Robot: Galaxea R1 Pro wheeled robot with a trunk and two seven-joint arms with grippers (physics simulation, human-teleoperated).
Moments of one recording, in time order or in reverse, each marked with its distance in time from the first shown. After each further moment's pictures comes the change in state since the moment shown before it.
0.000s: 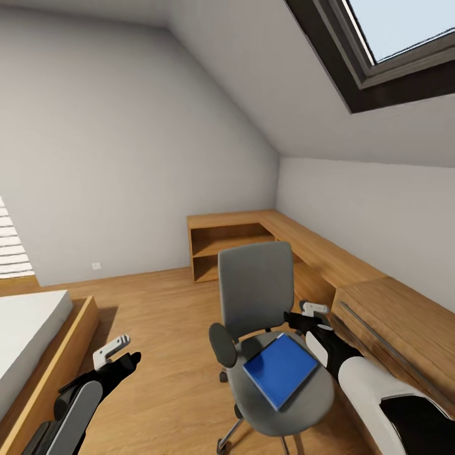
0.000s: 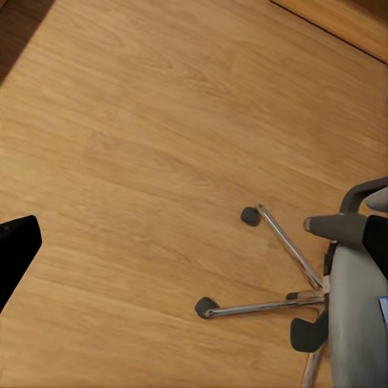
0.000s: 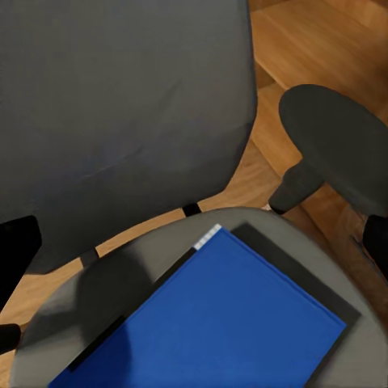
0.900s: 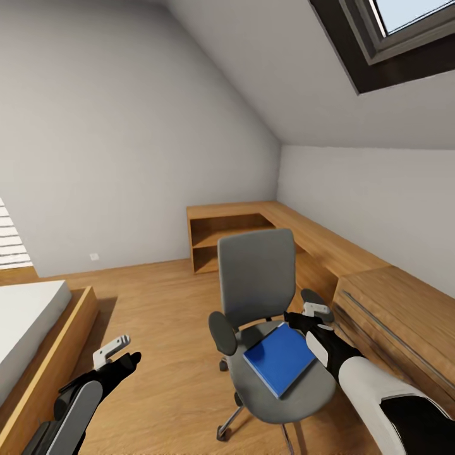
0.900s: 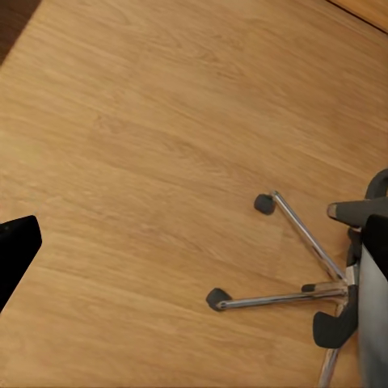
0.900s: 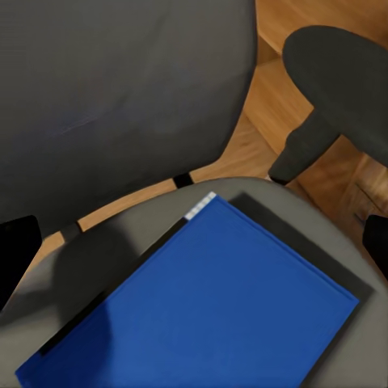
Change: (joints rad) left arm 0.000 0.000 0.000 0.000 0.001 0.000 0.000; right arm 0.000 -0.001 -0.001 0.000 0.001 -0.003 0.000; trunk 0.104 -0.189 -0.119
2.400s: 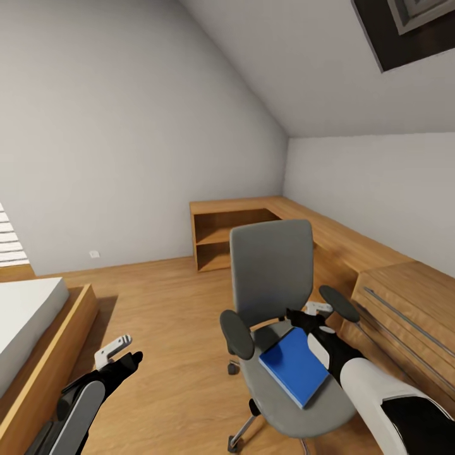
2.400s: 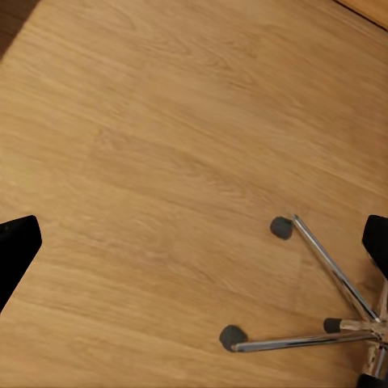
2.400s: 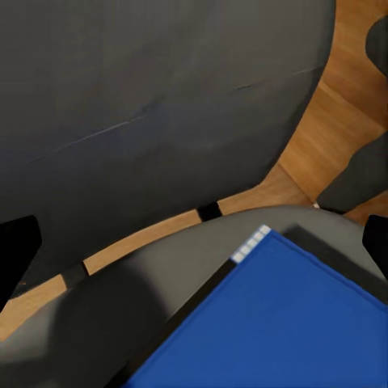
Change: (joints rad) left arm 0.000 -0.014 -0.002 0.000 -0.008 -0.013 0.003; right arm 0.003 -0.007 0.005 0.011 0.012 -0.099 -0.002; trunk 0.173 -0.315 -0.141
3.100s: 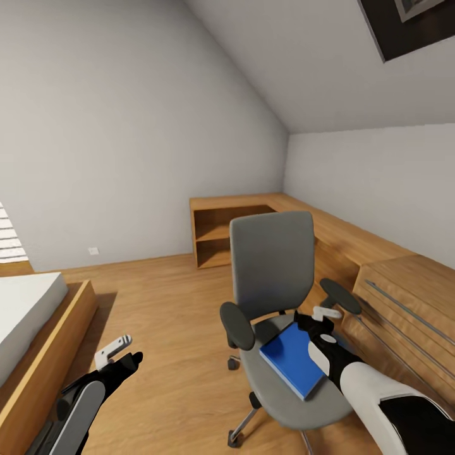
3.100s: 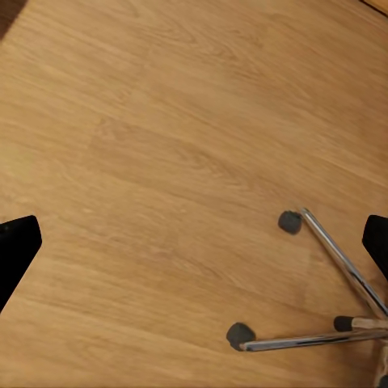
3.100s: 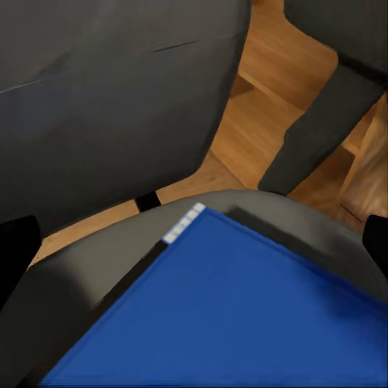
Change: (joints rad) left arm 0.000 0.000 -0.001 0.001 0.006 0.001 0.004; right arm 0.000 0.005 0.008 0.085 0.000 -0.153 -0.119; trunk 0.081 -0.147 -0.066
